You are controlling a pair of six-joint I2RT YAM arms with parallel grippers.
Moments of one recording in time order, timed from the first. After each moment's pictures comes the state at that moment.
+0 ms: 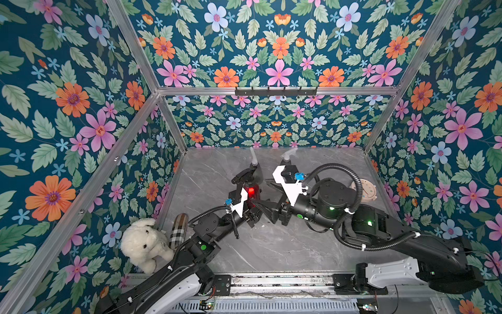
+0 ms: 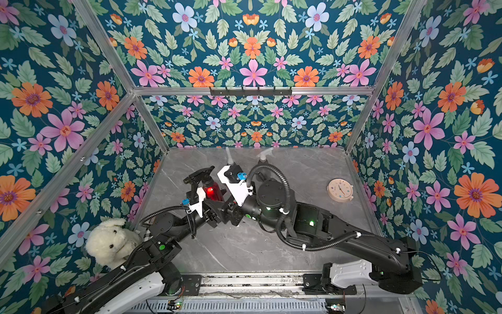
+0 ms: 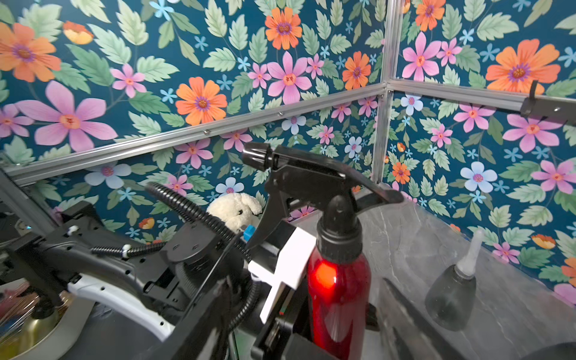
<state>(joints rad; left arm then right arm) -0.81 0.70 0.46 0.49 0.17 -0.12 1.23 1.21 1.47 -0.32 0.11 0.10</state>
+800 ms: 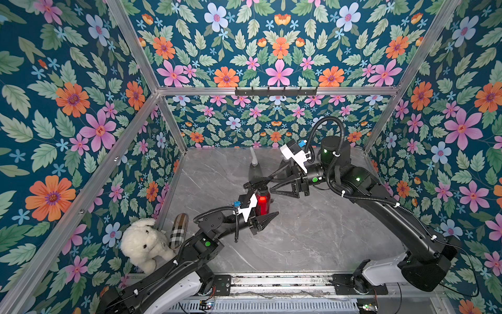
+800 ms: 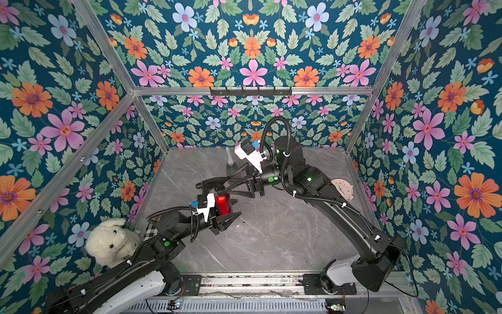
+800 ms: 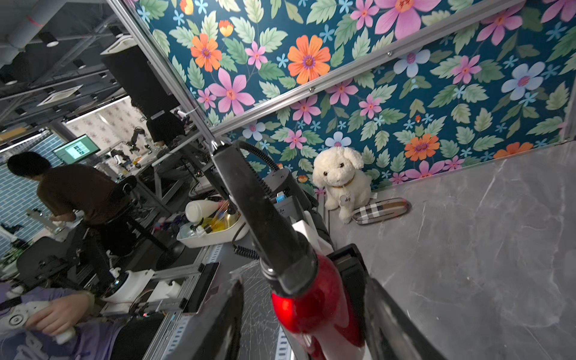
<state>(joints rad) -0.80 0.78 0.46 0.53 0.48 -0.15 0.71 1.41 1.60 -0.42 -1.04 0.18</state>
